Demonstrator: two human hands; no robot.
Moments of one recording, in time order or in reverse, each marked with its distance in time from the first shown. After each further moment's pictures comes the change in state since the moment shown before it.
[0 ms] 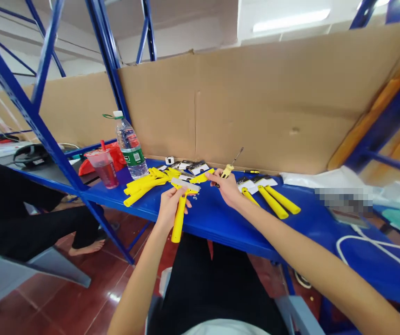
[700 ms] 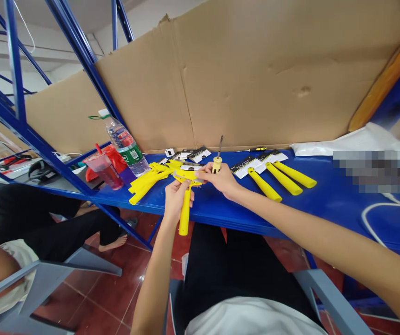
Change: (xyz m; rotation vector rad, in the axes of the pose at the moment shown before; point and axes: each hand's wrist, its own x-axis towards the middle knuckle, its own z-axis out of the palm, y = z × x) left_hand 0.006 -0.012 -0.001 0.114 -0.070 0.056; right_hand -0.025 0.011 0.020 -0.028 -0.108 0.043
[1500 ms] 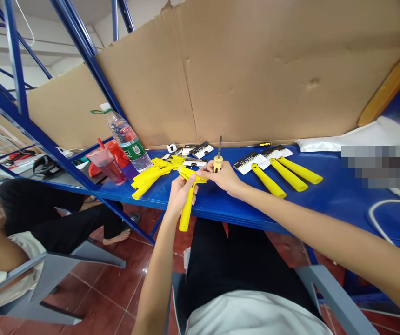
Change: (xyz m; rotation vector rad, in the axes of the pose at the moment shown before) left_hand -0.004 0.004 -0.001 0.026 -0.155 -0.006; right_hand -0.005 0.001 -0.001 -0.117 -0.044 -0.034
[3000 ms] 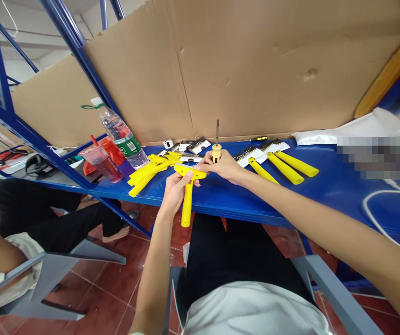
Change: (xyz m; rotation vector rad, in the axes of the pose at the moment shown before) left_hand 0.002 -0.001 -0.004 -0.110 0.017 0.092; right_hand 0.009 -0.016 -0.015 0.015 -0.145 0.047
